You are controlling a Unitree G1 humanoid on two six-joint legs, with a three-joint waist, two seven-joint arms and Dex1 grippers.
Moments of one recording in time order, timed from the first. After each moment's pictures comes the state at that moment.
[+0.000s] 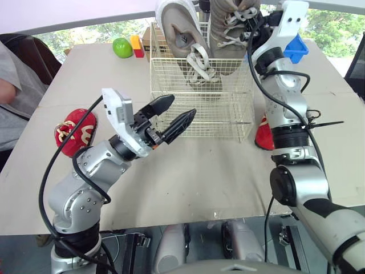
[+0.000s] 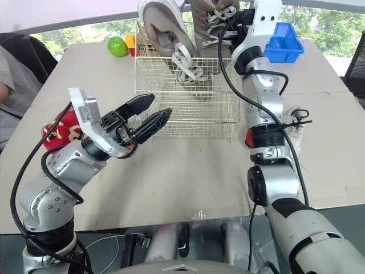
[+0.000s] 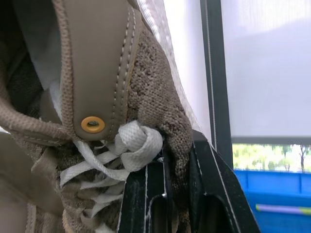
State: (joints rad) left arm -0.25 0.46 0.23 -0.62 -0.90 0.62 -0.45; right arm -1.11 -0.12 -0.16 0.47 0.24 0.11 0.26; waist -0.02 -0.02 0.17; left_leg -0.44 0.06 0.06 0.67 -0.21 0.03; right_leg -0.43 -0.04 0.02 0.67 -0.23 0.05
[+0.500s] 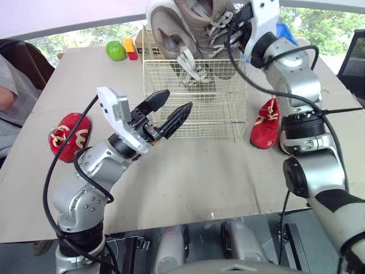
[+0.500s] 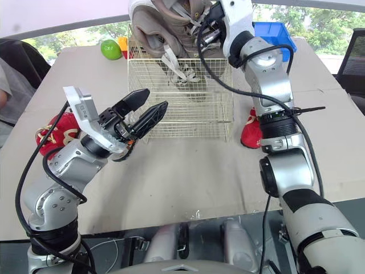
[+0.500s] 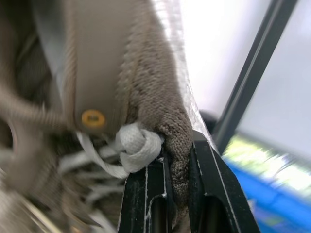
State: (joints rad) left arm -0.23 0.45 0.22 -0.62 -0.88 0.58 -0.43; right arm -1.22 -0.15 -0.12 0.40 0.25 0.48 0.37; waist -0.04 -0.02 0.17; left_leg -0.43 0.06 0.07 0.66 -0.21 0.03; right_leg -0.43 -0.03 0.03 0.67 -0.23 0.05
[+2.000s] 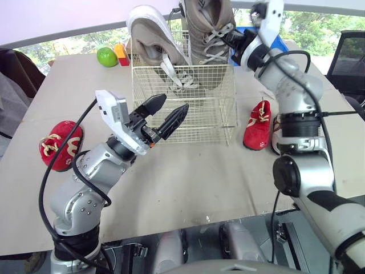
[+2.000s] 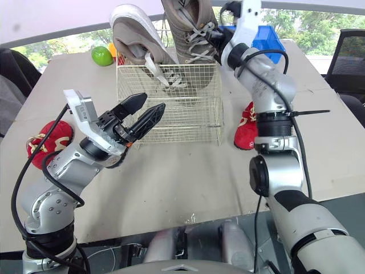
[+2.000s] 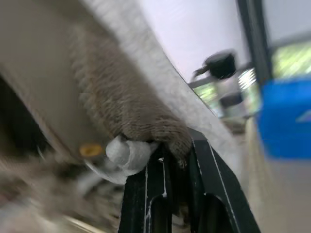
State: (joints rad) left arm -0.21 0.48 0.23 -0.62 -0.93 0.59 -0.36; right arm -1.15 -0.15 -0.06 0.37 0.33 0.56 0.26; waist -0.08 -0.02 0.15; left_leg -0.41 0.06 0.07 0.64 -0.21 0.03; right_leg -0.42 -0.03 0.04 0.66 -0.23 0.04
